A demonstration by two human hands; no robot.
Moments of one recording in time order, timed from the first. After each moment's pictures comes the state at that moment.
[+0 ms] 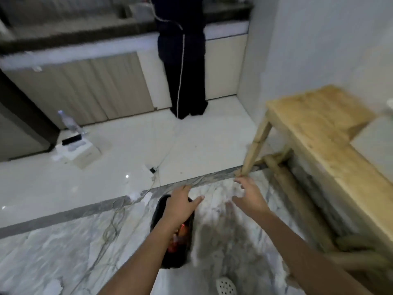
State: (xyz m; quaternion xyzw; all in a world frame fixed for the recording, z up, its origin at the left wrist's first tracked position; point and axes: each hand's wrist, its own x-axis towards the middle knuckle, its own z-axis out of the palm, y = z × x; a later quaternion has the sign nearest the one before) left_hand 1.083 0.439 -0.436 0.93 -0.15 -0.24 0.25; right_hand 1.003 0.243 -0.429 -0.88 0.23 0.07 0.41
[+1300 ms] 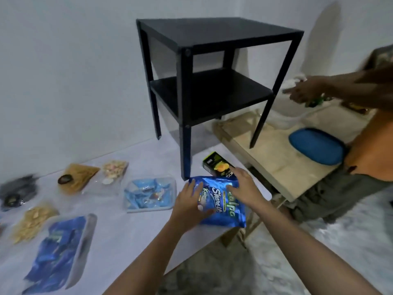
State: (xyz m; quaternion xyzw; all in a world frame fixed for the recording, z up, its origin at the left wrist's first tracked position) left_hand 0.118 0.068 -0.411 0.31 -0.91 -0.27 0.07; right_hand -0.061 0.159 -0.382 -0.41 0.86 -0.23 0.22
